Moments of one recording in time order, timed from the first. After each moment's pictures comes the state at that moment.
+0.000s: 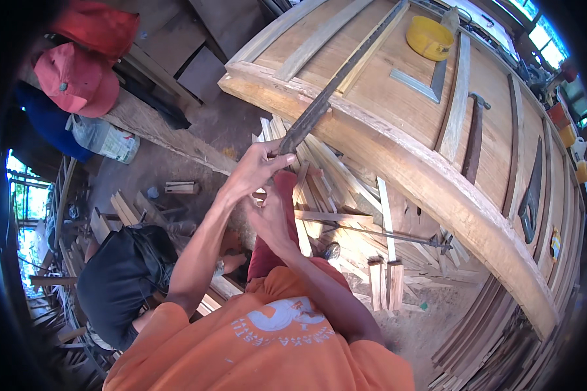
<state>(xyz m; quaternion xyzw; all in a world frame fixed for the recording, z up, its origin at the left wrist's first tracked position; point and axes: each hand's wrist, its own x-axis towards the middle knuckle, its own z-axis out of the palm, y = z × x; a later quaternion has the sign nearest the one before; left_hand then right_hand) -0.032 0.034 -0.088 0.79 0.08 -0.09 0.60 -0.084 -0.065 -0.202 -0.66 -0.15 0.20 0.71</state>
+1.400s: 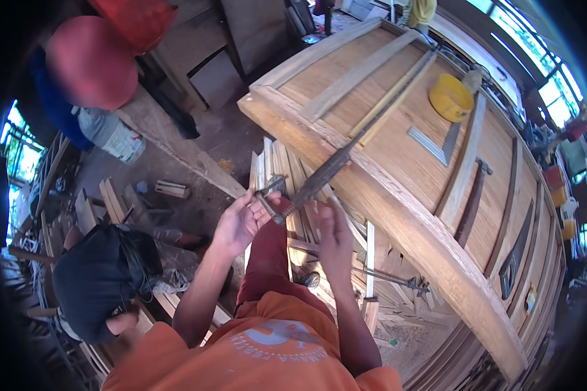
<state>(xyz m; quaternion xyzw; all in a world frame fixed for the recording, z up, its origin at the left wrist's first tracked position) -0.085 0.059 -0.139 0.31 0.24 0.07 0.92 -0.009 -0.158 -0.118 -0.70 -0.07 0.17 0.69</state>
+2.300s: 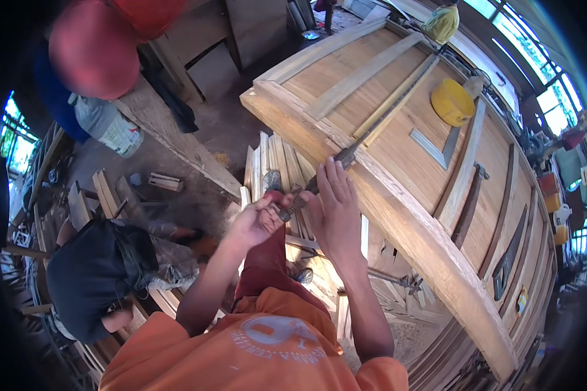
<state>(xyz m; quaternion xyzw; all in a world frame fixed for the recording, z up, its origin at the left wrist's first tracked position) -0.068 0.062 -0.199 -0.04 0.03 -0.09 0.99 0.026 -0.132 -0.058 -0.85 -0.36 -0.08 0.37</state>
